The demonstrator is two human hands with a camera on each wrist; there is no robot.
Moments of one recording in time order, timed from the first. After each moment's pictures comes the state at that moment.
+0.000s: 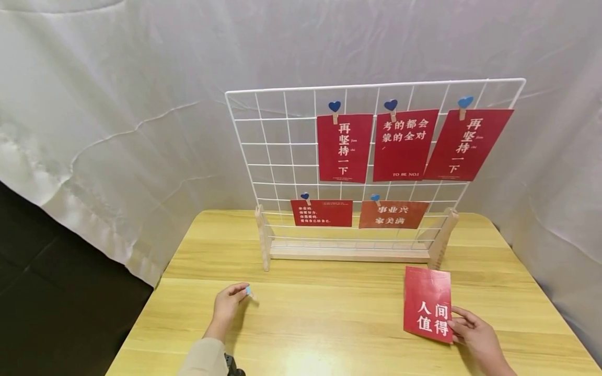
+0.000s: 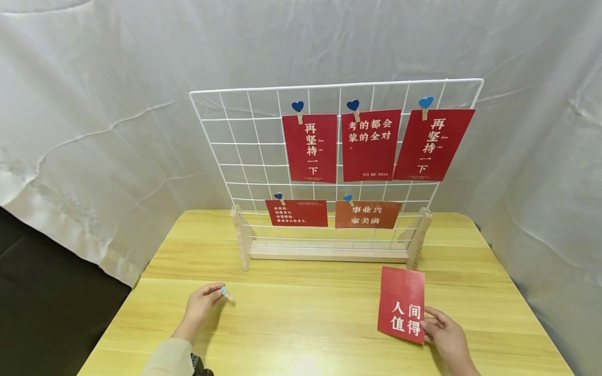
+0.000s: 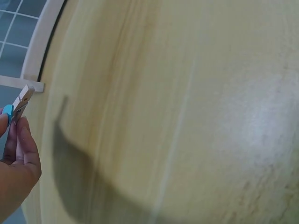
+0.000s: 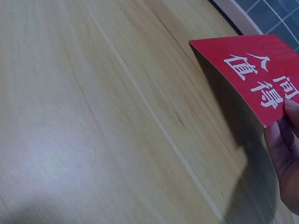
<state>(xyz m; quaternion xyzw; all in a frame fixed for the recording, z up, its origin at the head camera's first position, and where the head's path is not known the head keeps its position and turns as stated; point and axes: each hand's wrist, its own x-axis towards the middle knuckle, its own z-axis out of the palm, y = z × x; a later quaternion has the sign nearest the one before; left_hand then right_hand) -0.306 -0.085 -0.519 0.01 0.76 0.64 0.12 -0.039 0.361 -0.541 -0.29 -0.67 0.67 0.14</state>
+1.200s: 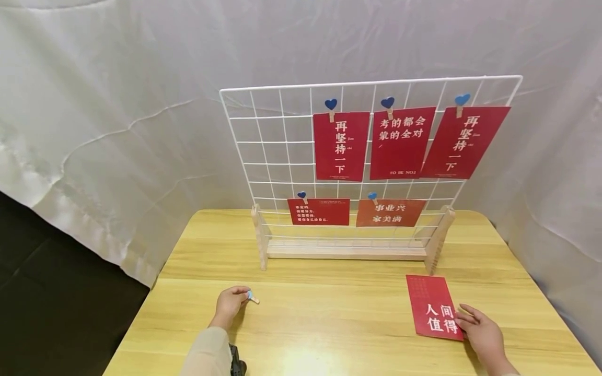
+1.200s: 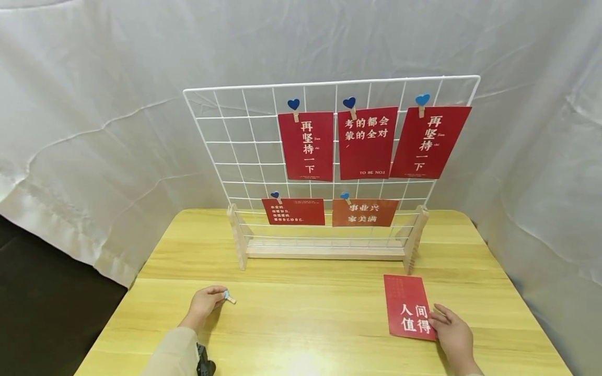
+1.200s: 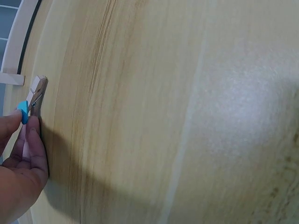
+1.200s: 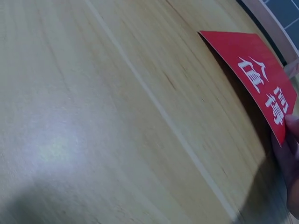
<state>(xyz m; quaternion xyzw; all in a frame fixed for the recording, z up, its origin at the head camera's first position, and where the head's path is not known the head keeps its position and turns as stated) -0.316 -0.081 -0.538 0.02 0.80 0.59 0.14 -0.040 0.382 -0.550 -0.40 -0.74 0.53 0.10</state>
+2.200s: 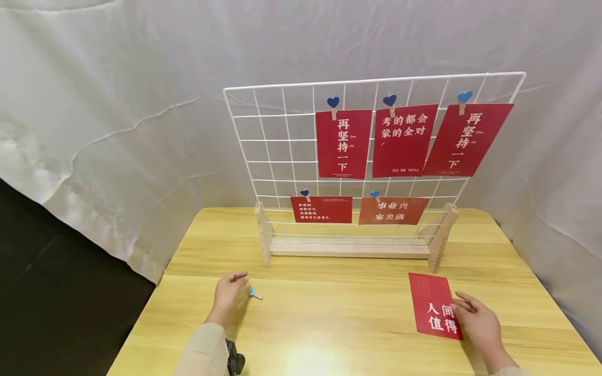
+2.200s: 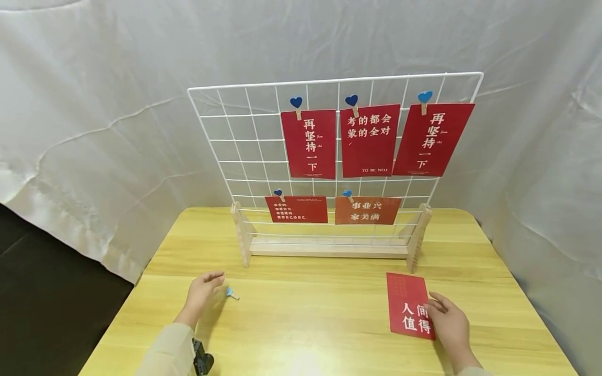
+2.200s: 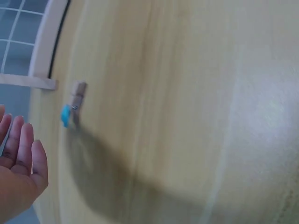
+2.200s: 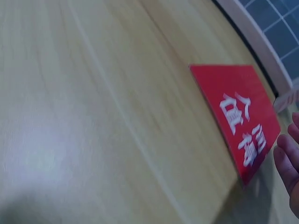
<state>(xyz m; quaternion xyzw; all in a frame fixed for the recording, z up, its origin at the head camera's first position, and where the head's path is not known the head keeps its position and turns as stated) -0.318 -0.081 -0.504 0.03 0.82 0.57 0.11 -0.053 0.365 -0.522 -0.36 -0.79 0.48 0.13</state>
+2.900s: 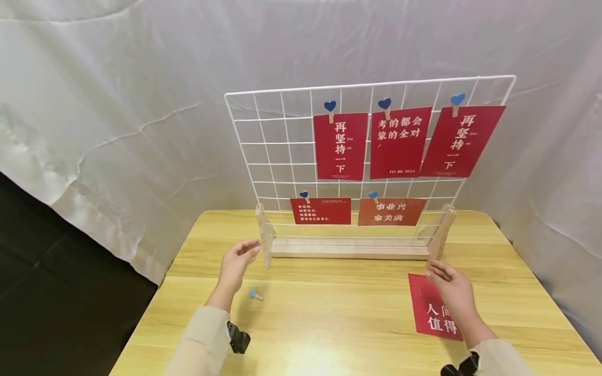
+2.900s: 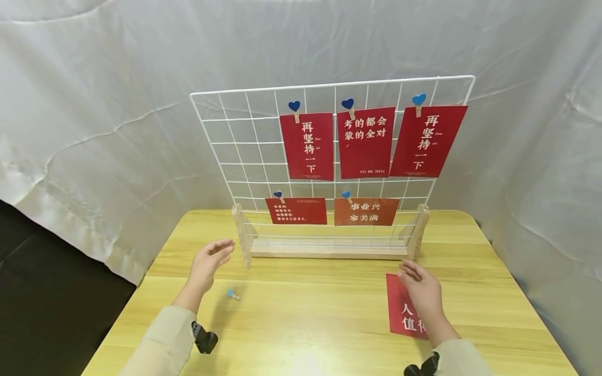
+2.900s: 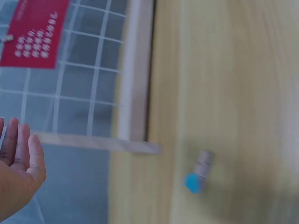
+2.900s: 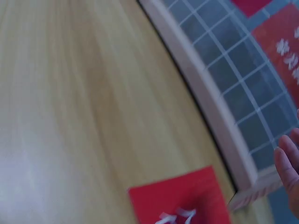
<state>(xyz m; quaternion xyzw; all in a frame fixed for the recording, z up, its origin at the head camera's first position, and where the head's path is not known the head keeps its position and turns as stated) -0.321 -0.046 -0.426 0.09 0.72 0.68 0.10 -0.125 0.409 -0.589 -0.25 -0.78 0.52 0.23</state>
